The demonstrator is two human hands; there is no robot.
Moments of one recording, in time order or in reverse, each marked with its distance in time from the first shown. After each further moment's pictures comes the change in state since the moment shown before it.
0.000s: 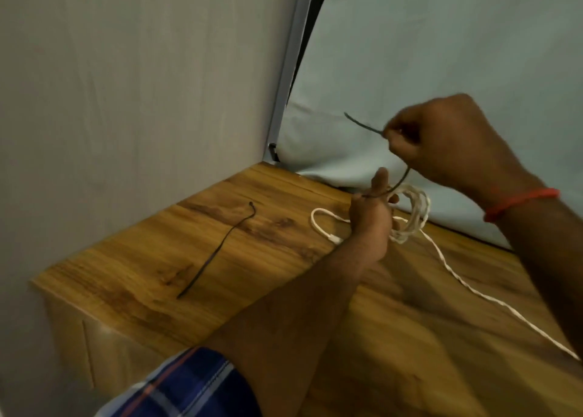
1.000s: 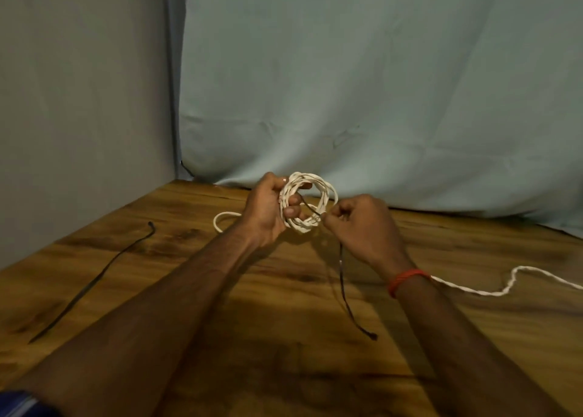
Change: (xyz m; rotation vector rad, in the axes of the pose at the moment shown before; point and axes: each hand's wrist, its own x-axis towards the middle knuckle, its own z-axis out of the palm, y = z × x) left_hand 0.004 -0.005 -0.003 0.126 -0.481 -0.061; right_hand -0.149 0.060 0.074 0.379 0.052 0.665
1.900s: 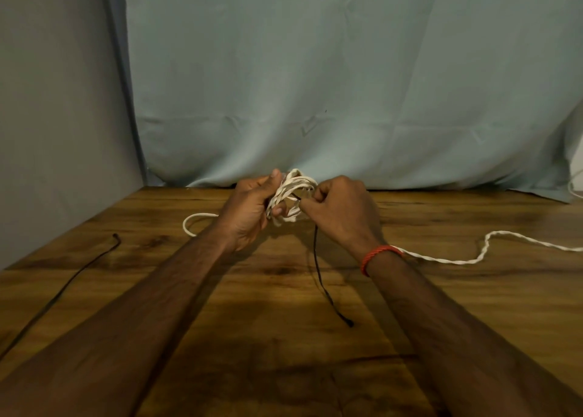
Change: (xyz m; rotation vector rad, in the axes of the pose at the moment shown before) left_hand -0.014 -0.013 0.015 0.330 -0.109 0.174; right_hand 0.003 0.007 -0.001 -0.053 0.109 0.109
